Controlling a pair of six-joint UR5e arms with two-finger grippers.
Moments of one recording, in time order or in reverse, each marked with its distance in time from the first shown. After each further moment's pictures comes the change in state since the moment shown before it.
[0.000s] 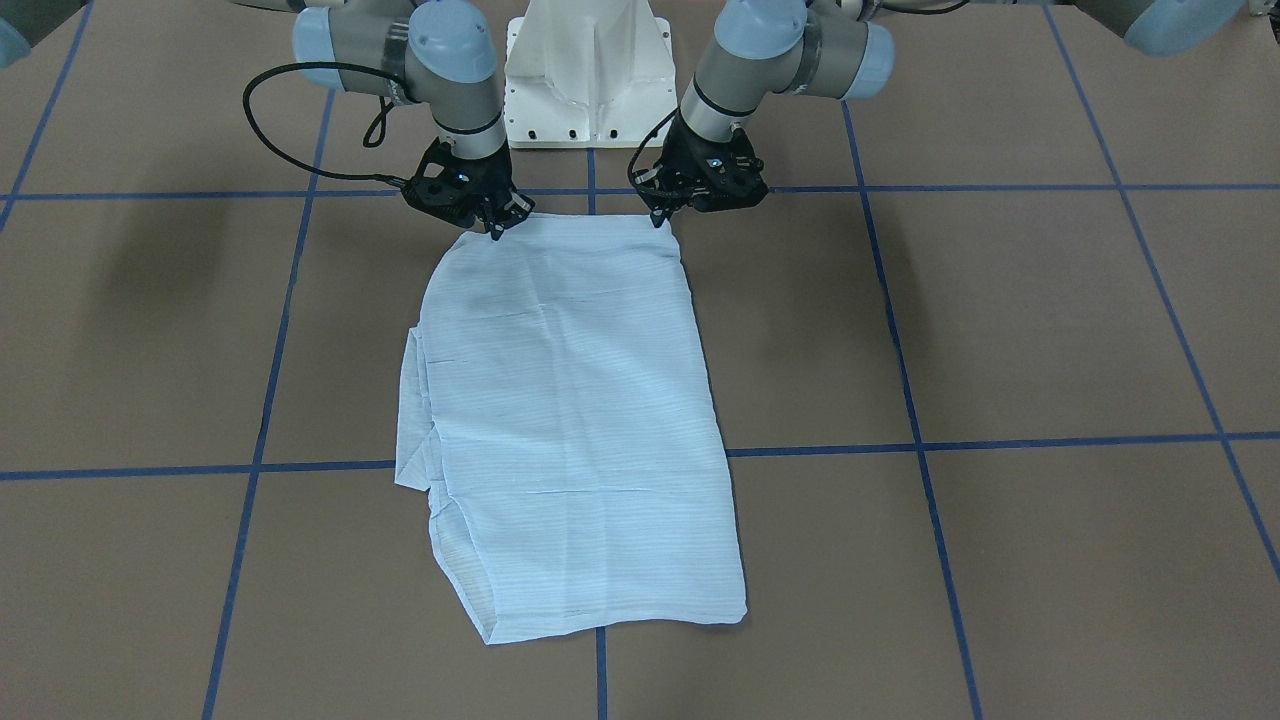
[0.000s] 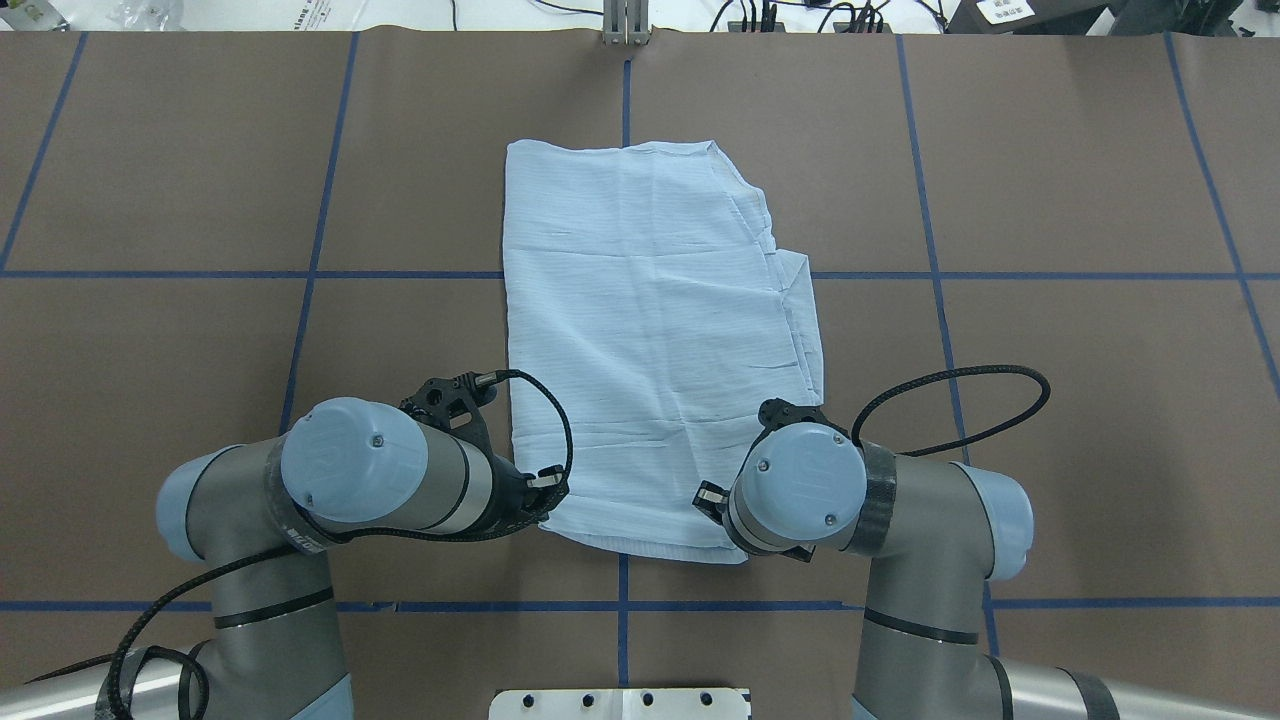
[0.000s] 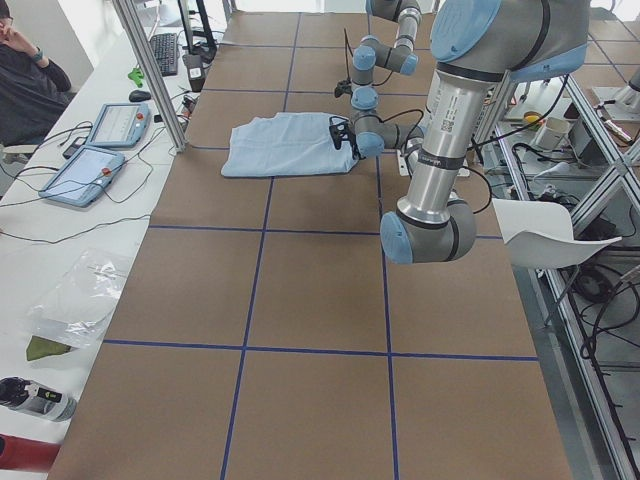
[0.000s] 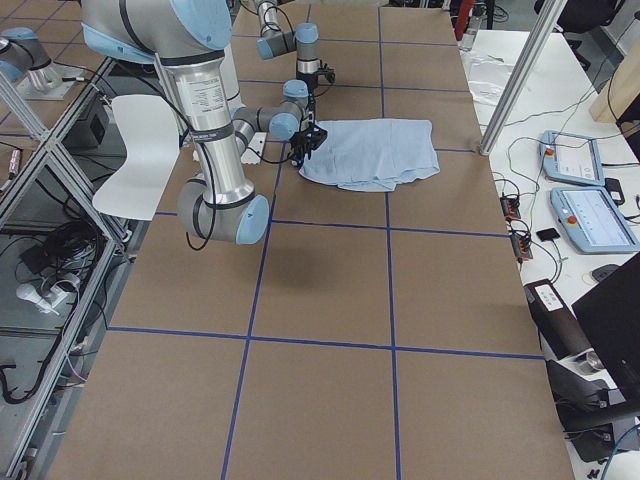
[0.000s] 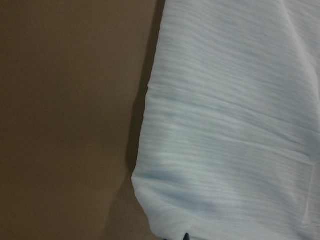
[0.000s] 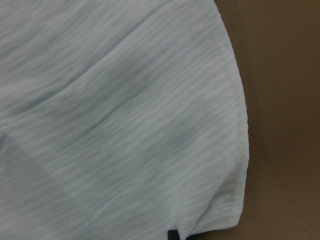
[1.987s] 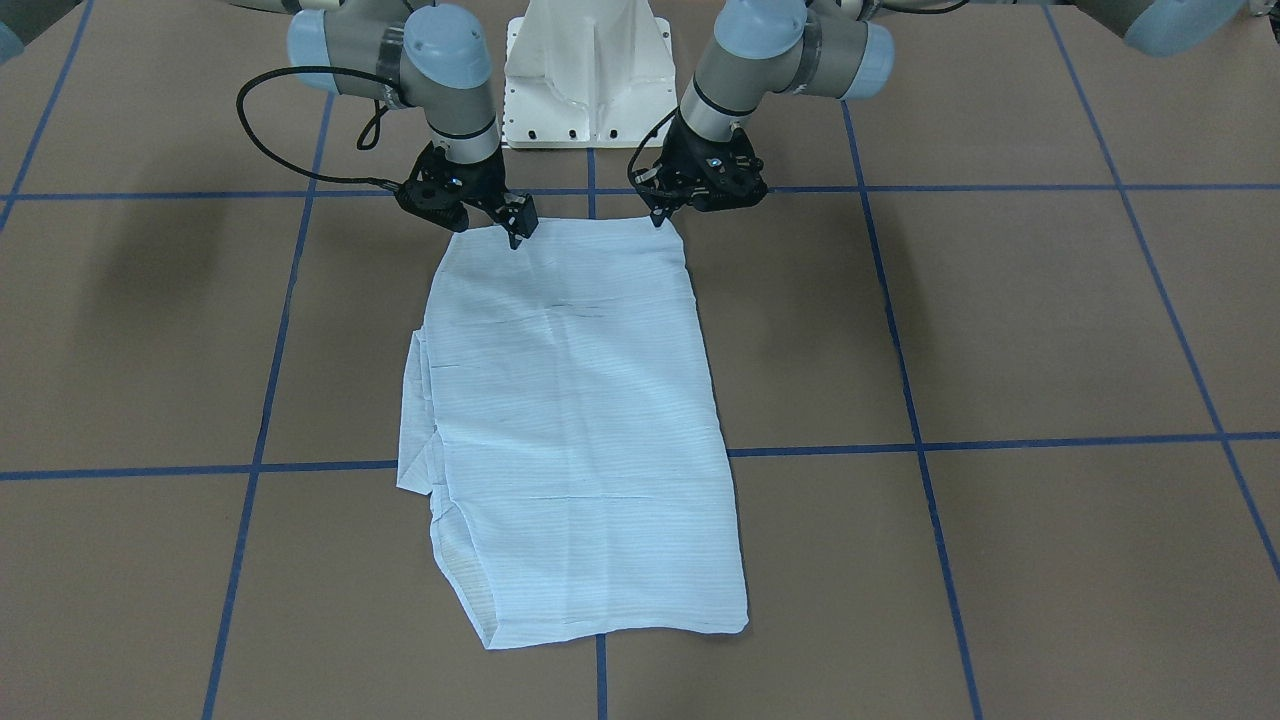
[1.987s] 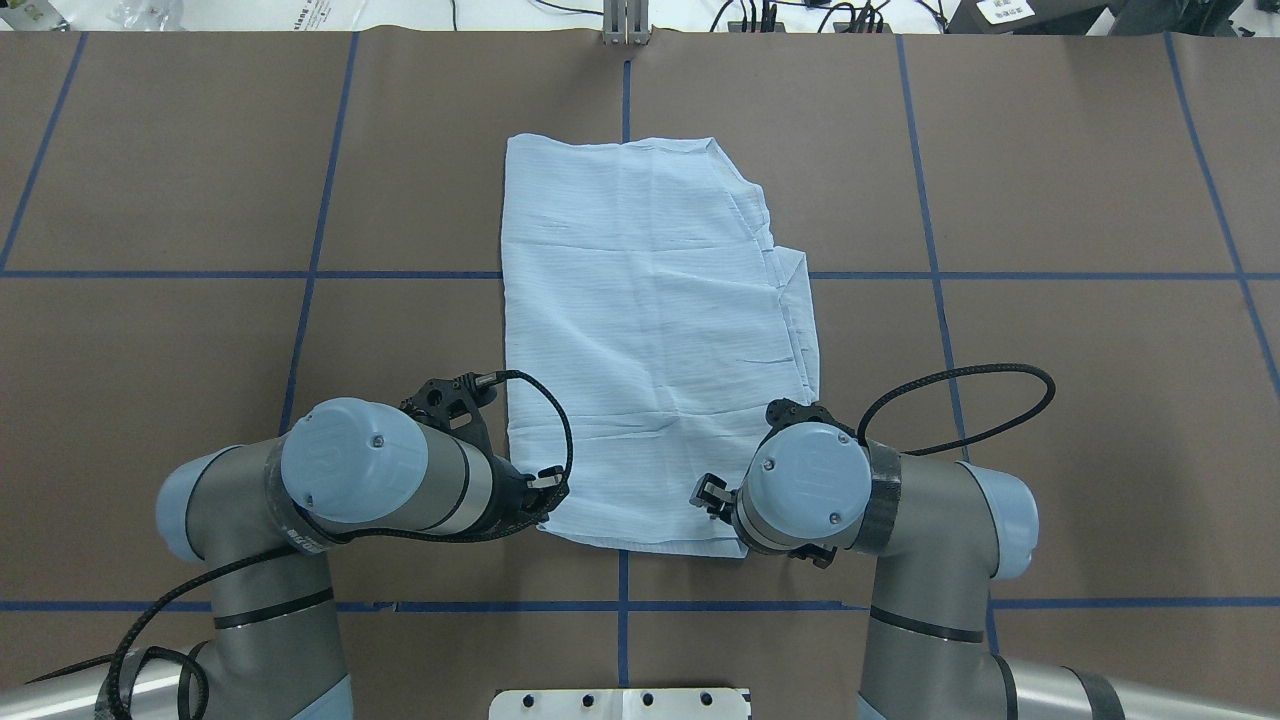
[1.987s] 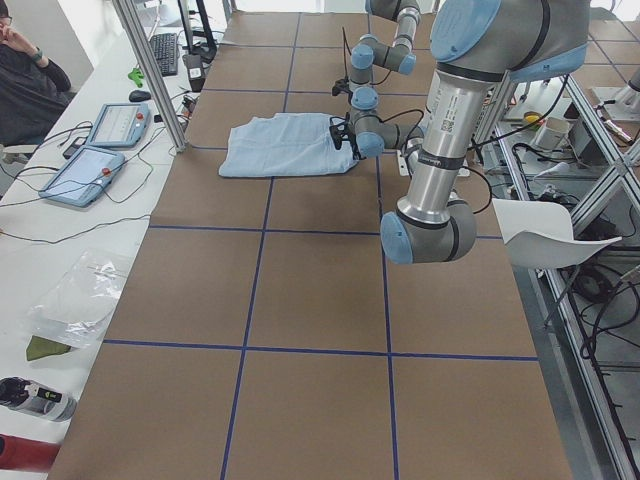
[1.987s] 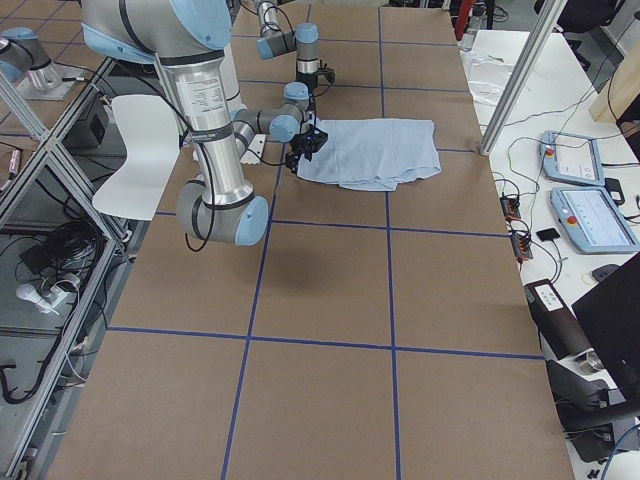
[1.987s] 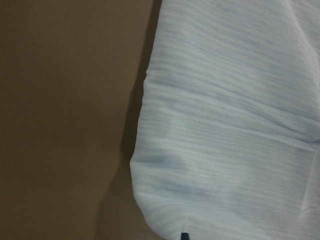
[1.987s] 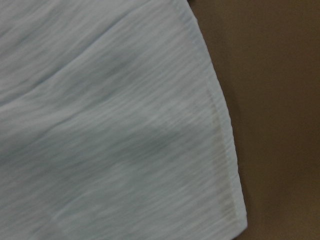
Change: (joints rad) left arm 0.001 0.002 -0.001 0.001 -0.001 -0.001; right arm -0.001 -0.013 -0.010 -0.007 -0.001 -0.011
